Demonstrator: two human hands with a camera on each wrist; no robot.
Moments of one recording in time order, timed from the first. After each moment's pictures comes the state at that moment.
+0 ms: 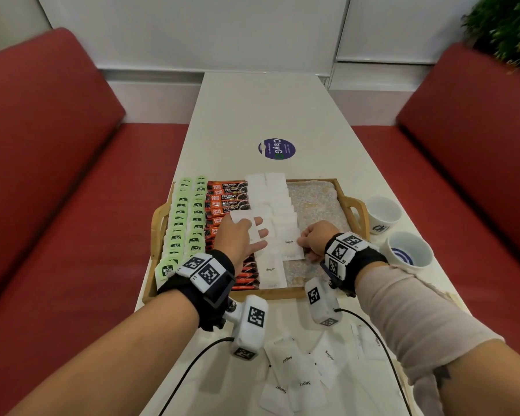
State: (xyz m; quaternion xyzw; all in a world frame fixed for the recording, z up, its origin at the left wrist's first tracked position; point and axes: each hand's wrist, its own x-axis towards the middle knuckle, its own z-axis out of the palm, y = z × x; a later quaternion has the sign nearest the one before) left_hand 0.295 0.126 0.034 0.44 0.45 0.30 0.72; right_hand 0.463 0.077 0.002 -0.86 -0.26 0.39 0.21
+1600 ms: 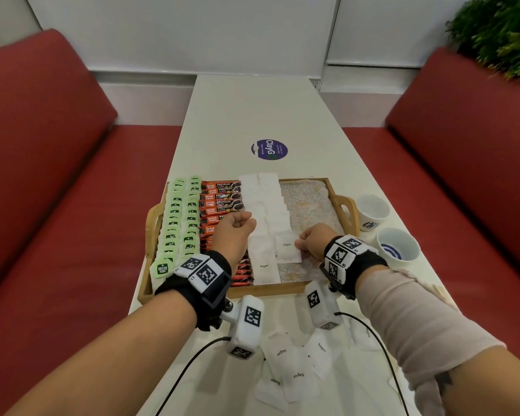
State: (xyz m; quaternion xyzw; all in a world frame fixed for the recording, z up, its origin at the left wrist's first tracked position) left_hand 0.296 0.125 0.020 0.55 0.46 0.30 0.62; right_hand 0.458 0.056 0.012 -0.86 -0.29 0.37 0.20
